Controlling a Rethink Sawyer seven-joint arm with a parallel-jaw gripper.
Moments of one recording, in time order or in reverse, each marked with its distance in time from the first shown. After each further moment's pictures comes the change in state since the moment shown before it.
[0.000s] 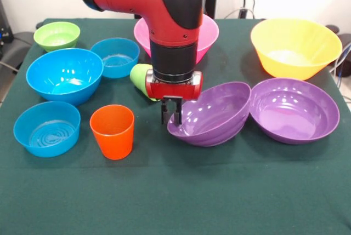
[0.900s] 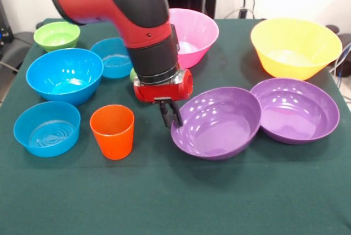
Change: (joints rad) arm -0.321 0.020 0.331 0.098 0.000 0.009 0.000
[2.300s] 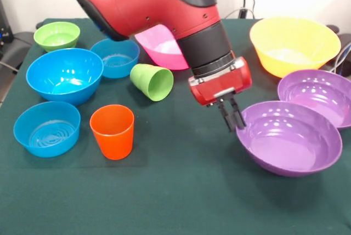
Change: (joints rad) arm -0.079 0.041 0.300 0.059 -0.386 -0.218 0.000
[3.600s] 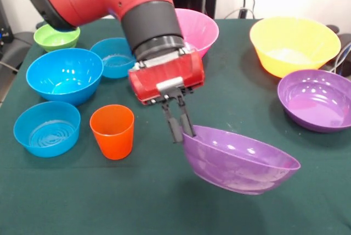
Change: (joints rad) arm -0.195 -0.001 0.182 -0.056 -0.293 -0.233 0.000
